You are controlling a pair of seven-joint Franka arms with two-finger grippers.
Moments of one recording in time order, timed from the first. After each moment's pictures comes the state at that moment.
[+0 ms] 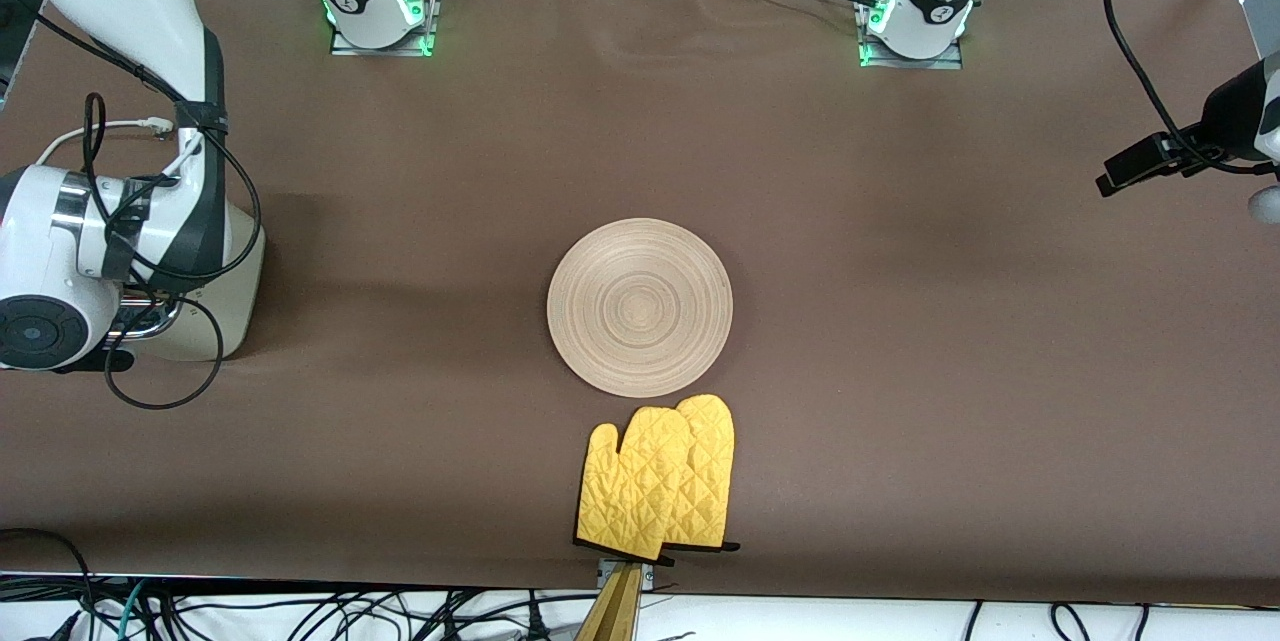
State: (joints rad) left arm 0.10 0.05 -0.08 -1.53 -0.02 1.51 -0.27; right arm 0.40 0.68 -0.60 -1.32 -0.30 1.53 -0.04
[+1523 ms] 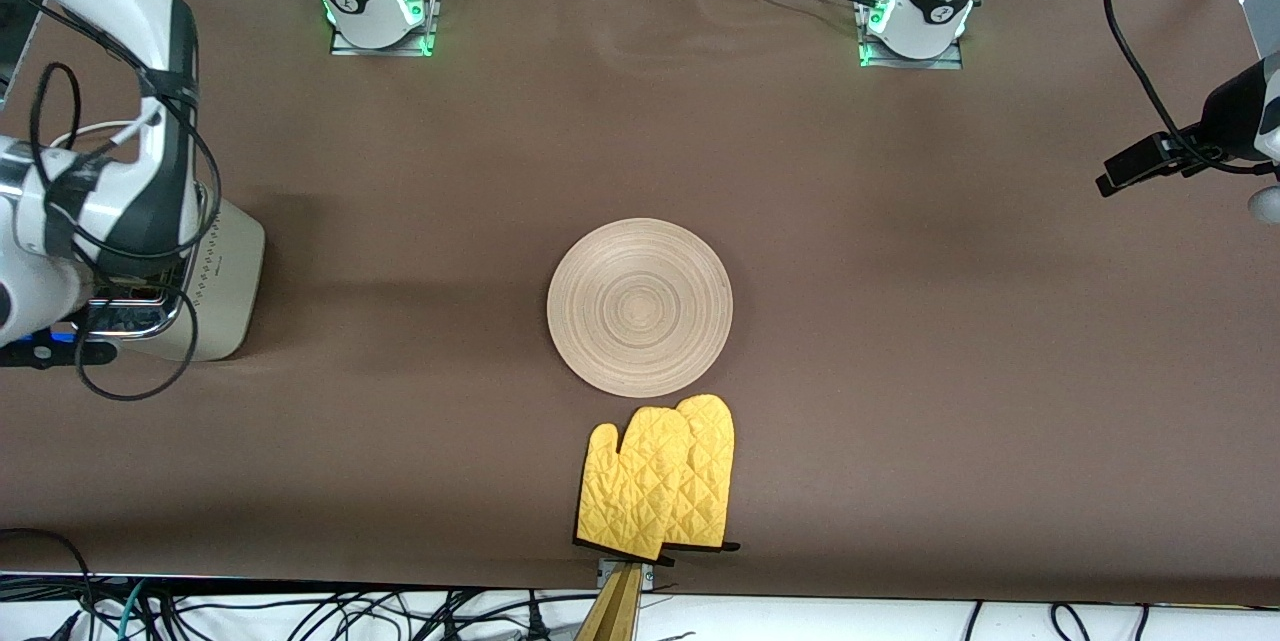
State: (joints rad) left arm 0.10 0.05 -0.08 -1.53 -0.02 1.51 -0.27; right arm 0.40 0.60 -0.63 -1.31 -0.21 1.51 -0.20
